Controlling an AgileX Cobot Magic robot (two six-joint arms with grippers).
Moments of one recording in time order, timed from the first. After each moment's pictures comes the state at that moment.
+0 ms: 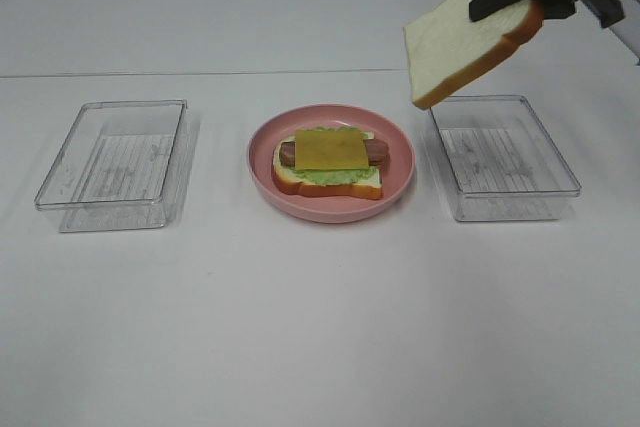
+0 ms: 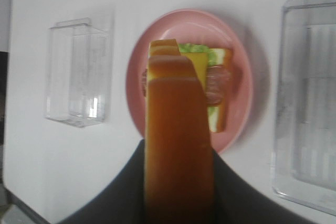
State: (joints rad) left arm 0.05 0.00 -0.52 -0.03 1.08 0.03; right arm -0.02 1.84 -1.50 0.82 1.01 -0.34
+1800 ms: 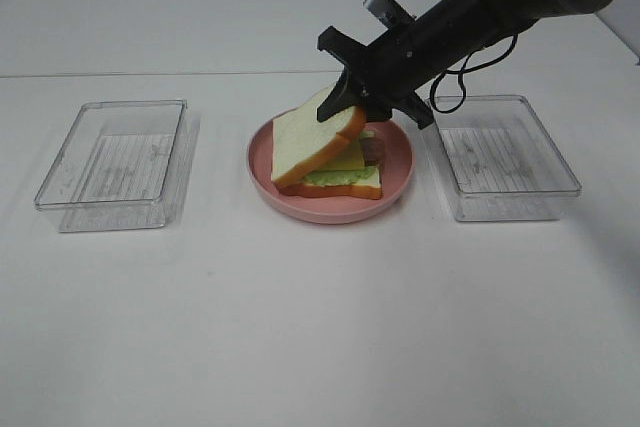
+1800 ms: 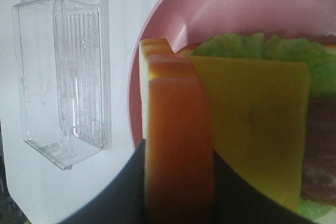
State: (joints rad) left arm 0.05 0.00 -0.52 -0.03 1.08 0.03; right arm 0.26 2.28 -1.68 0.92 0.83 -0.27
